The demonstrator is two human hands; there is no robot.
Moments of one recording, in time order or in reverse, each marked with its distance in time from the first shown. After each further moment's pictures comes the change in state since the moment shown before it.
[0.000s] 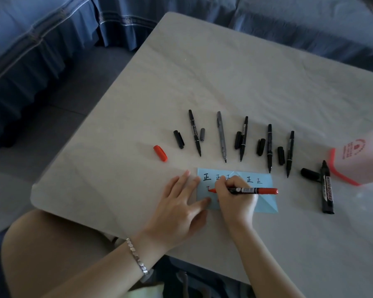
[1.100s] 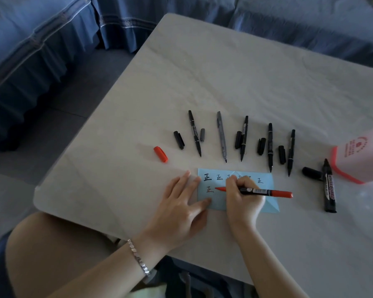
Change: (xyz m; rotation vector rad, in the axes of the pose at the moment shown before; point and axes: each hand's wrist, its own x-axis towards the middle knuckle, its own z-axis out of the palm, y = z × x) left_hand 0.000 -0.003 0.005 0.007 0.056 0.030; right_hand 0.003 0.004 -0.002 0.132 0.134 0.102
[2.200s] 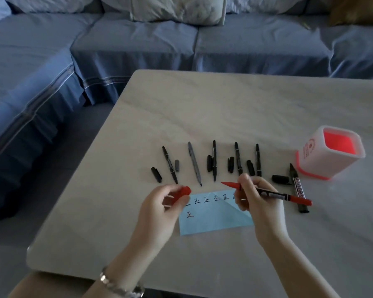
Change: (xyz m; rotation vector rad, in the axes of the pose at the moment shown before) left_hand 0.065 0.037 -0.077 -0.736 0.093 -0.563; right_hand 0.031 -0.064 -0.073 0.344 -0.139 0.177
